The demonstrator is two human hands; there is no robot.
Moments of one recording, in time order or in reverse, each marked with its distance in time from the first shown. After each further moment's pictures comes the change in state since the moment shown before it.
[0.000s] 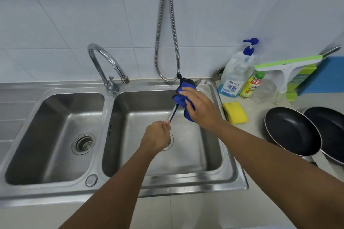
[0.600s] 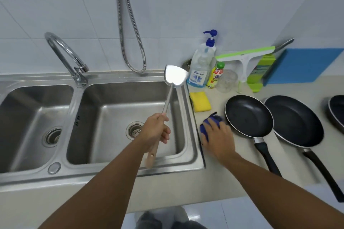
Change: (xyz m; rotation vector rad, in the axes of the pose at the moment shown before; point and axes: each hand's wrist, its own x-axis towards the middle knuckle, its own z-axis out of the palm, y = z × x) left_hand -0.062 0.070 0.086 -0.459 -0.230 -0.082; right_hand -0.208 0.077 -0.079 -0.644 -0.344 0.453
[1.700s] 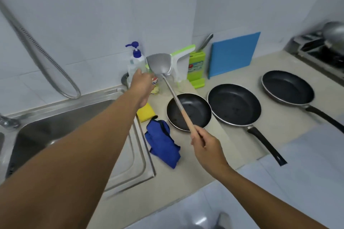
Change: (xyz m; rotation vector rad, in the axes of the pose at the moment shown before) left_hand 0.038 0.156 0.191 -0.114 -0.071 0.197; right_hand -0.102 0.108 -0.097 1.189 0.106 0.447
